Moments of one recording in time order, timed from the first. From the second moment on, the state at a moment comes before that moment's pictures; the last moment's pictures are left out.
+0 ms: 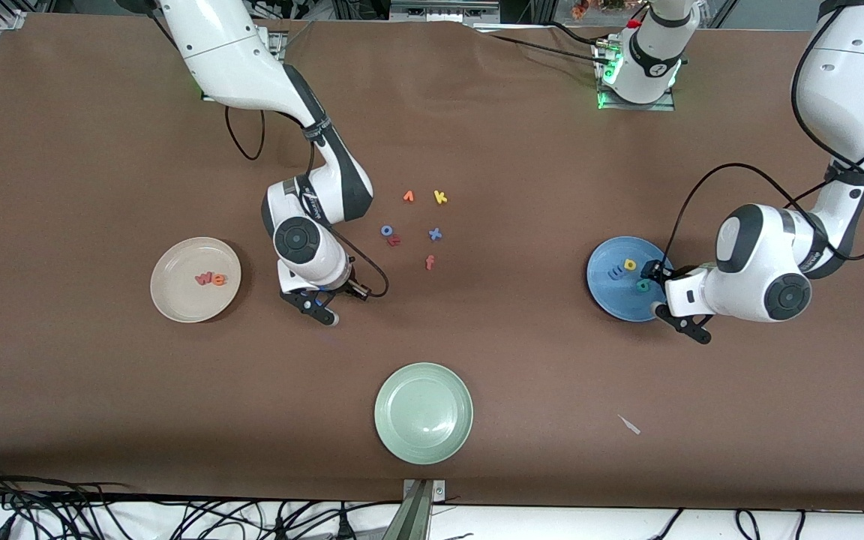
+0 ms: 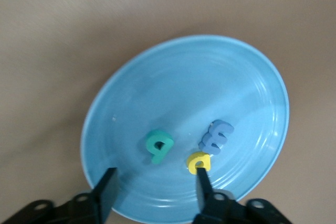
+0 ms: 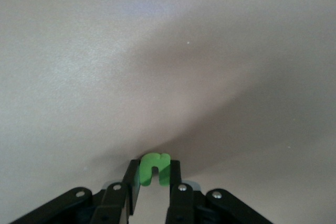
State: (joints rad) left arm 0.34 0.64 -0.42 -1.72 0.13 1.97 0.39; right arm 0.65 0.74 -0.16 -1.62 0.24 2.30 0.86
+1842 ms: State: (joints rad) left arm -0.04 0.15 -0.12 -1.44 0.03 1.63 -0.02; right arm 0.49 0.72 -0.42 -1.59 0.19 1.84 0.18
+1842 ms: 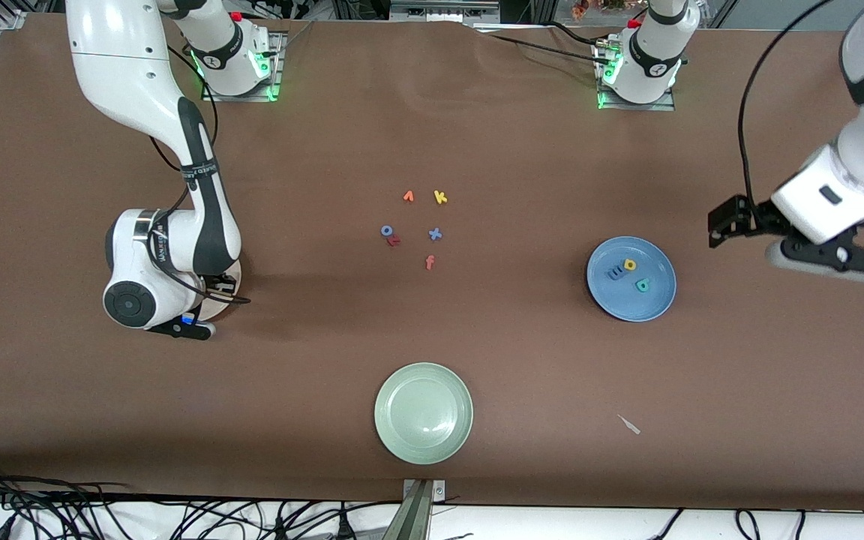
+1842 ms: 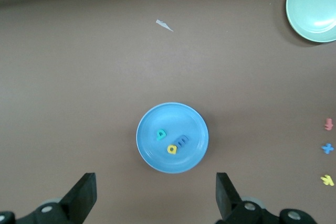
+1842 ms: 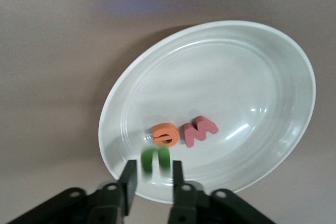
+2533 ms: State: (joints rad) left arm -0.04 -0.02 -0.10 -1.70 0.03 1.74 -0.04; right arm 0.53 0.71 -0.41 -1.49 0.19 1.74 0.18
